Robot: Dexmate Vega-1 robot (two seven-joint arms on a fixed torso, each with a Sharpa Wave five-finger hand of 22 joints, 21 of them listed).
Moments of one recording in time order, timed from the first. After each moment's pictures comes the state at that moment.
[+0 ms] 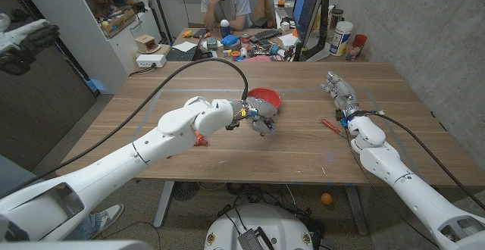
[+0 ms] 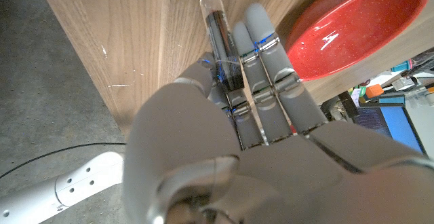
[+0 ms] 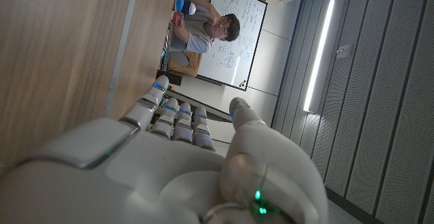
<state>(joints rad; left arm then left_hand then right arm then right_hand) 0.68 0.75 0.76 -2.07 0.79 0.02 -0.50 1.19 0.05 0.47 -0.17 0.20 0.97 0.02 0.45 0.22 0.91 -0.06 0.53 0.44 1.03 -0.09 0.48 0.21 1.04 -0.01 0.61 0.19 -0.92 -0.54 -0.30 -1.37 0.66 0.33 -0.06 0.46 0.18 0.41 -0.06 0.18 0.13 0.03 0.20 0.18 0.10 0.09 0.20 0.19 0.05 0.04 0.29 0.24 0.29 0.01 0.20 0.17</state>
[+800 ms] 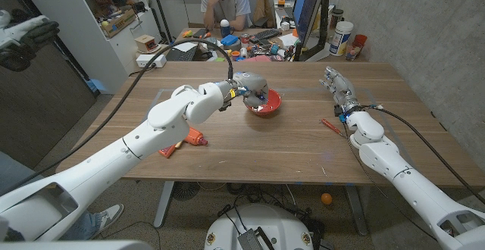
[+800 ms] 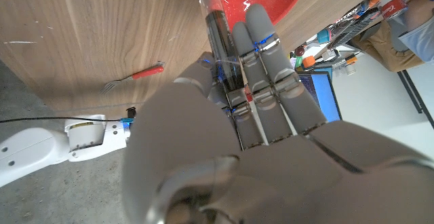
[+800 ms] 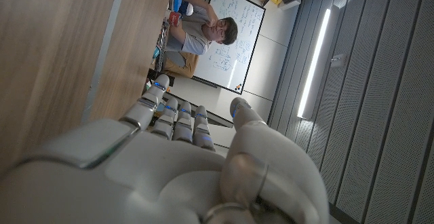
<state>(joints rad) 0.70 0.76 0.66 -2.11 0.82 0.13 -0.36 1.19 0.05 0.47 -0.17 0.19 0.98 0.02 0.45 0.23 0.91 -0.07 0.53 0.46 1.04 -0.09 0.47 0.22 1.02 0.00 0.61 0.19 -0.89 -0.54 -0.31 -1.39 0.62 0.31 -0.08 0.45 0.17 0.41 -0.07 0.18 0.15 0.04 0.20 0.18 0.12 0.09 0.20 0.19 0.06 0.03 0.30 0.24 0.31 0.01 0.20 0.17</state>
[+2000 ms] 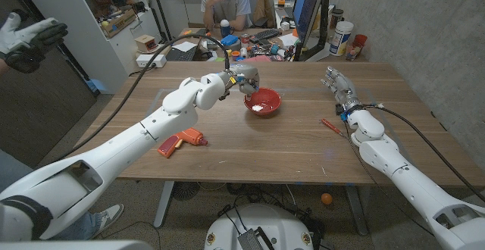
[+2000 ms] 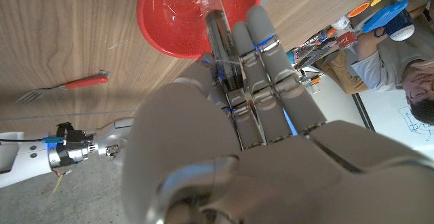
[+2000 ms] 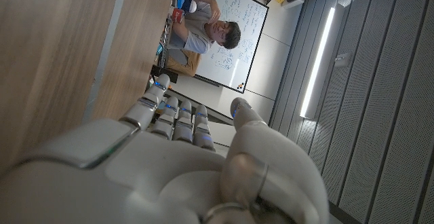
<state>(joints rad) 0.52 0.65 0.78 -1.83 0.80 0.20 -0.29 1.18 0.06 0.46 -0.17 0.20 0.98 0.02 0.45 0.23 0.90 -0.08 0.52 0.49 1.04 -0.09 0.46 0.24 0.99 0.01 0.62 0.19 -0.85 -0.53 -0.32 -1.30 0.62 0.34 -0.05 0.45 0.18 0.40 -0.07 0.18 0.16 0.04 0.20 0.18 0.13 0.09 0.20 0.19 0.07 0.03 0.30 0.25 0.31 0.00 0.20 0.17</state>
